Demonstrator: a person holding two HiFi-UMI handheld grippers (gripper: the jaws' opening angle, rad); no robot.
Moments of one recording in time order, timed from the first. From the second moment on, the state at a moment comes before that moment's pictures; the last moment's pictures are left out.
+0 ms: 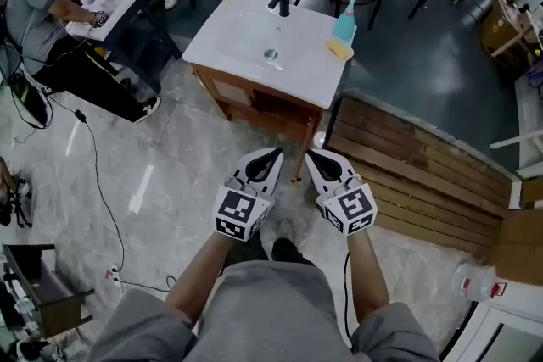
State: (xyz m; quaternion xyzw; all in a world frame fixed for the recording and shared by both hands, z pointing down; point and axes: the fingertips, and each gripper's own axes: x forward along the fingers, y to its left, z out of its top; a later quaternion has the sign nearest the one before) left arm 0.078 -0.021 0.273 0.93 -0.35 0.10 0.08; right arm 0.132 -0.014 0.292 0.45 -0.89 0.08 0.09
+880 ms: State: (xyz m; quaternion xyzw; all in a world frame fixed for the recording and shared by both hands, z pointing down) left arm 0.066 -0.009 0.148 0.93 -0.37 0.01 -0.04; right arm 0.108 -0.010 0.143 0.44 -0.90 -0.03 -0.04
